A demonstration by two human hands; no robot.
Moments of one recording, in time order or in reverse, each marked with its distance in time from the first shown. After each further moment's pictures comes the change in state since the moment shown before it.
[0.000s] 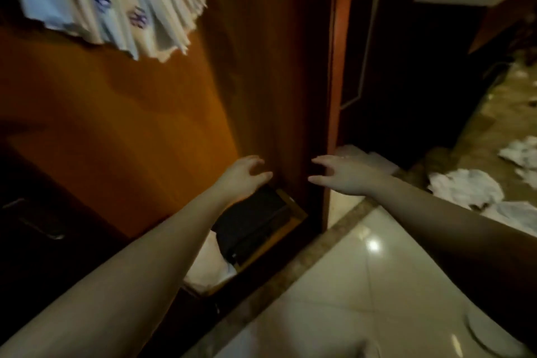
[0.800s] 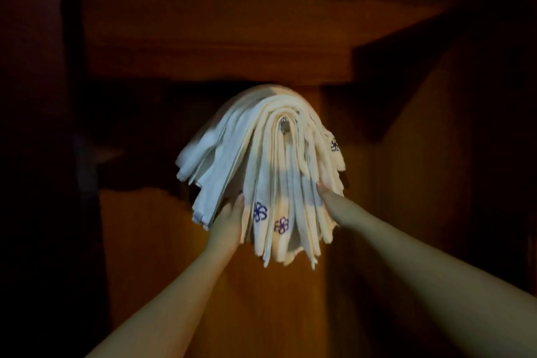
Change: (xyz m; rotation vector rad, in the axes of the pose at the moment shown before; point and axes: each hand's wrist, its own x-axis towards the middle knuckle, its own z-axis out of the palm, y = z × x) left_hand 0.082 -0.065 -0.356 -0.625 1.012 -0.087; right_hand 0.291 -0.312 -0.241 0.504 0.192 -0.455
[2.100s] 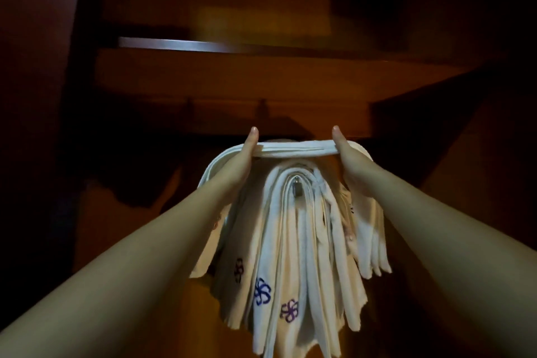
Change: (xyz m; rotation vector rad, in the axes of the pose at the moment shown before) left_hand 0.084 0.199 -0.025 -0.153 -0.155 0.246; right_hand 0.097 -0.141 -0.094 0.340 0.226 -0.151
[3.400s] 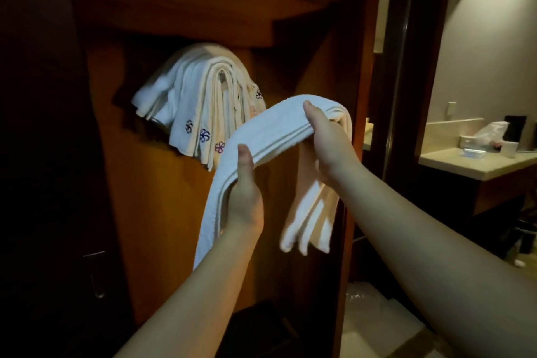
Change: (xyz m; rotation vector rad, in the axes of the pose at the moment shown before) left_hand -0.458 0.048 0.086 -0.686 0.003 -0.130; right_hand -0.471 -0.057 -0.041 0.300 0.272 0.127
